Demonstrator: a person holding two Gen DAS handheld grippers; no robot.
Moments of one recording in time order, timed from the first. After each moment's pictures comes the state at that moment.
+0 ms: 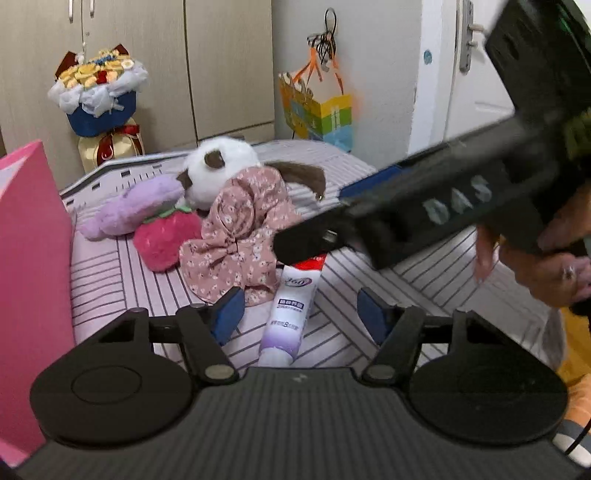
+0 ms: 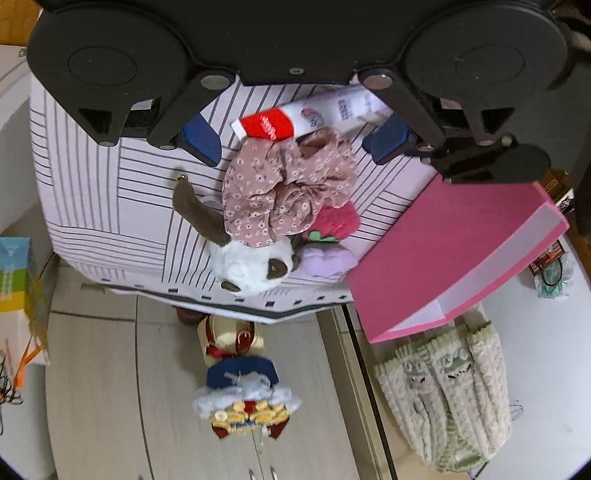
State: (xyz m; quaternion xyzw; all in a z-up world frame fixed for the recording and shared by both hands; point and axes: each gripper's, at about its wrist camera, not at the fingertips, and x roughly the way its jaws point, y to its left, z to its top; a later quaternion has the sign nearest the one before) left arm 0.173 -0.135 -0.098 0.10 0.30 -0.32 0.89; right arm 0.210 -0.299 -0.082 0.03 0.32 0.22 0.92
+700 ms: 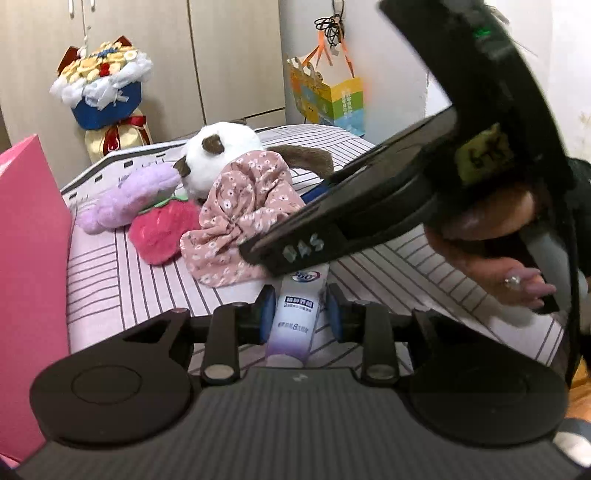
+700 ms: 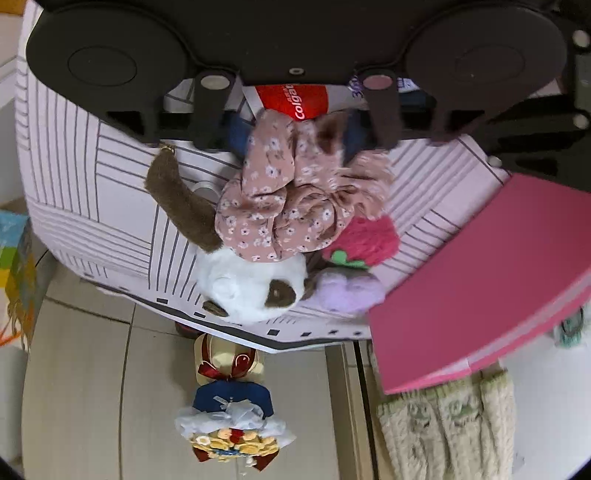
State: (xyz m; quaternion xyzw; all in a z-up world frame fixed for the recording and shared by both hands) left arm 0.177 -0.149 -0.106 0.12 0.31 -0.29 0.90; right arm 0.252 -0.280 -0.109 -0.03 0.35 0.21 0.91
